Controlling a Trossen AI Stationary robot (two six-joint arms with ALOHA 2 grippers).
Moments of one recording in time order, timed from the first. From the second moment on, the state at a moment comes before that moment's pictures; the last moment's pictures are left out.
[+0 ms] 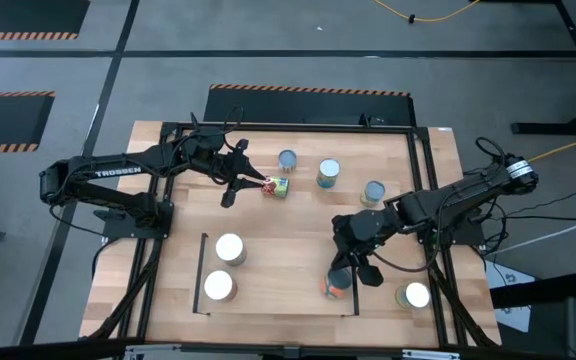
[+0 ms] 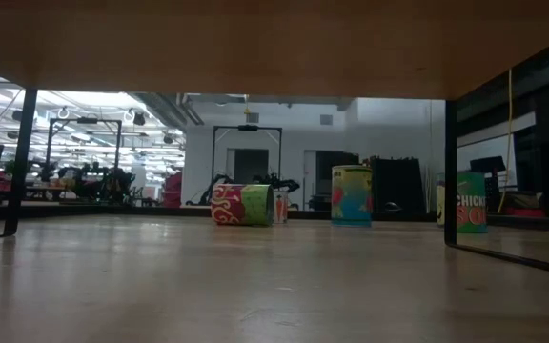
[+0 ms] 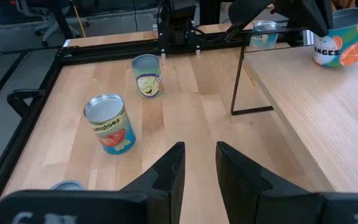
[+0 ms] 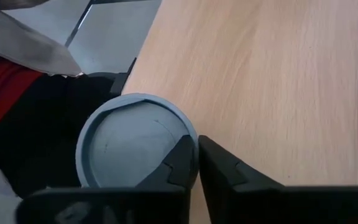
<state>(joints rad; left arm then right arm) 0.33 1.11 0.85 -0.17 0.38 0.22 0.35 1.35 1.05 -0.42 -0.23 0.25</state>
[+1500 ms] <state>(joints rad) 0.33 1.11 0.85 -0.17 0.38 0.22 -0.01 1.35 1.12 -0.28 -0.23 0.20</state>
